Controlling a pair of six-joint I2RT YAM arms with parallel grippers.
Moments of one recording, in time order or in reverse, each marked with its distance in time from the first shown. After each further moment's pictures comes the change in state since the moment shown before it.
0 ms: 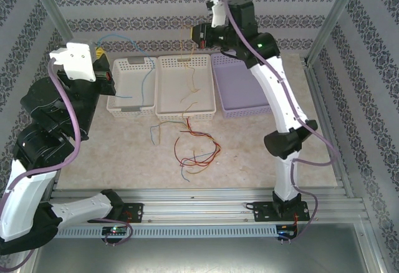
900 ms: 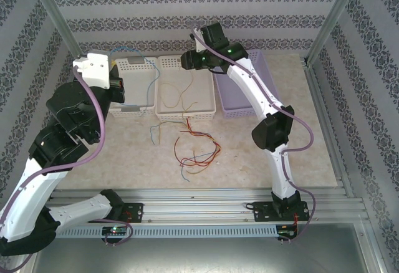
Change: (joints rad) left arm 0.024 -0.042 -0.188 0.048 -0.004 0.013; right arm 0.040 0.151 -0.130 -0.060 0.170 -0.116
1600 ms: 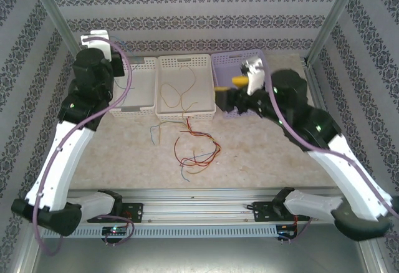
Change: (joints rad) left arm 0.431 0.253 -0.035 0.136 0.197 -0.132; right arm 0.200 -1.184 -0.998 0.248 0.187 -0.040
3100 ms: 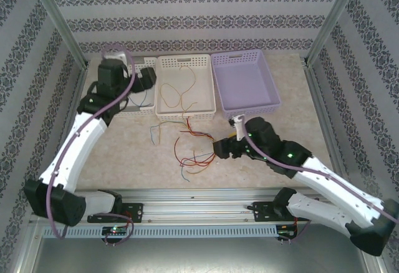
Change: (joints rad) left arm 0.008 0.026 -0.241 -0.077 0.452 -0.440; right arm 0.107 -0.148 -0.651 0.107 -0.019 0.183
